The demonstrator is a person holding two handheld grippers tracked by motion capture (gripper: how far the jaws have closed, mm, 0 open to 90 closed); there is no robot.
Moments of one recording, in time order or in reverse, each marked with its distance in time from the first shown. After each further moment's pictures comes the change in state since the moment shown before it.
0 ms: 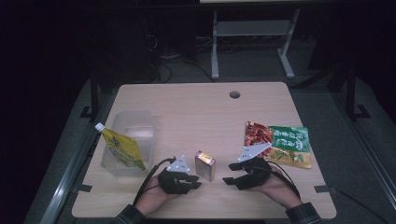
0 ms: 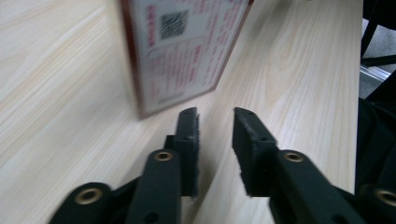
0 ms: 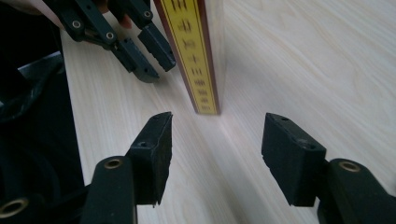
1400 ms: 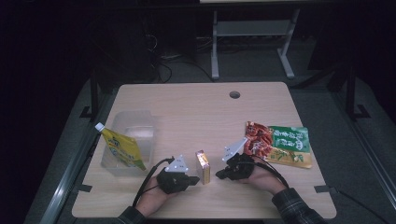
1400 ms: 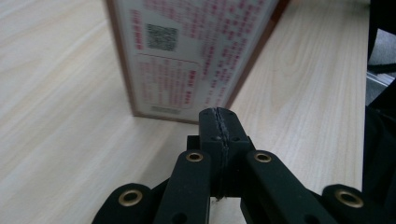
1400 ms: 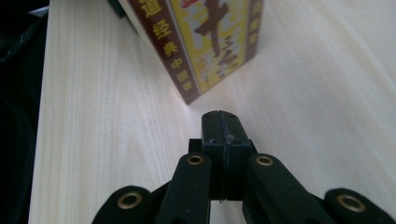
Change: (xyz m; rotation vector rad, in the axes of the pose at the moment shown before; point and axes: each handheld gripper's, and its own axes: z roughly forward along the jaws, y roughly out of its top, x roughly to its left) left arm -0.004 0.002 0.006 -0.019 0.028 0.019; right arm -0.031 0.008 0.052 0.143 0.123 -0.188
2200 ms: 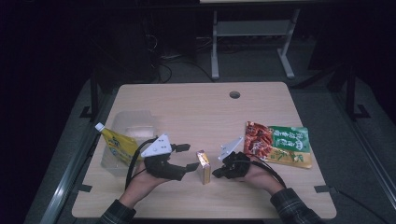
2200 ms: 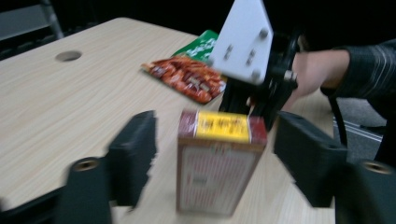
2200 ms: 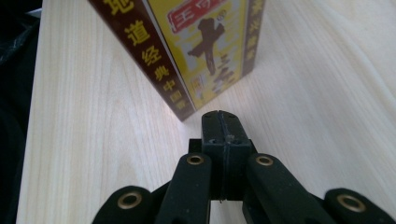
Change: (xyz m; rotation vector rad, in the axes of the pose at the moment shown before) left arm 0.008 0.043 -0.073 -0.293 0.057 0.045; right arm -0.002 0.008 0.009 0.004 0.001 -0.008
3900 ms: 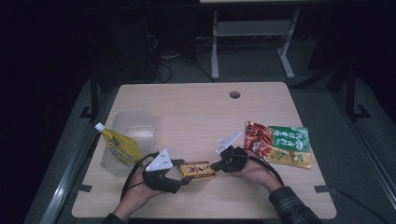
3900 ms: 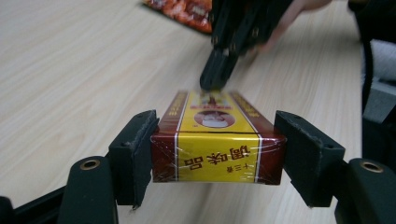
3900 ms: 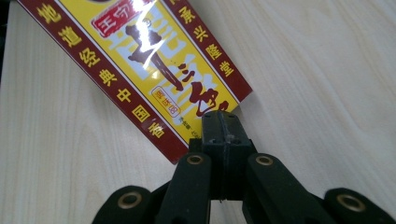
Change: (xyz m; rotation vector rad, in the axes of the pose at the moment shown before) left arm -0.001 -0.038 0.012 0.151 -0.001 0.049; right arm -0.011 0.012 0.004 -0.011 -0.051 0.038
